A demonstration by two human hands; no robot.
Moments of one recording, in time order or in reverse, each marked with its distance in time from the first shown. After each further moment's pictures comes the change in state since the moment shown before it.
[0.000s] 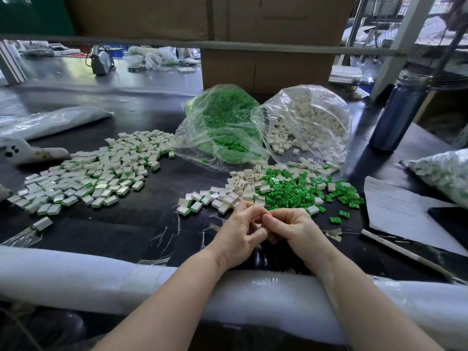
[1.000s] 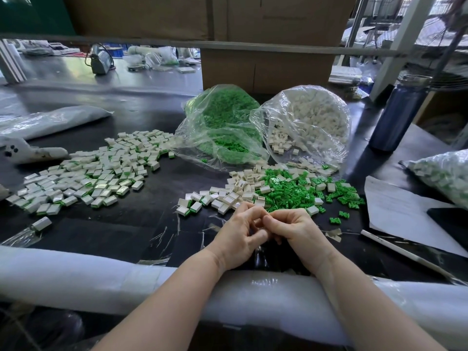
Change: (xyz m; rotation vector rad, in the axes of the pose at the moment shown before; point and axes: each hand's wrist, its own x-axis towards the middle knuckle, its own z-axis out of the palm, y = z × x) left_hand -0.001 0.003 -0.001 0.031 -0.035 -0.012; right_hand -0.001 -0.004 0.001 0.062 0.003 0.008
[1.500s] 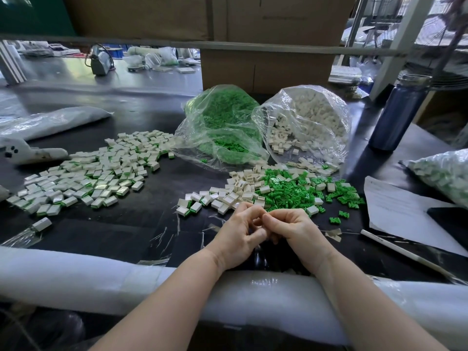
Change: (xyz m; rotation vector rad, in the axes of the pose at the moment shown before) left_hand 0.000 0.000 0.000 -0.018 0.010 -0.001; right_hand 0.001 0.000 0.002 0.005 0.006 0.008
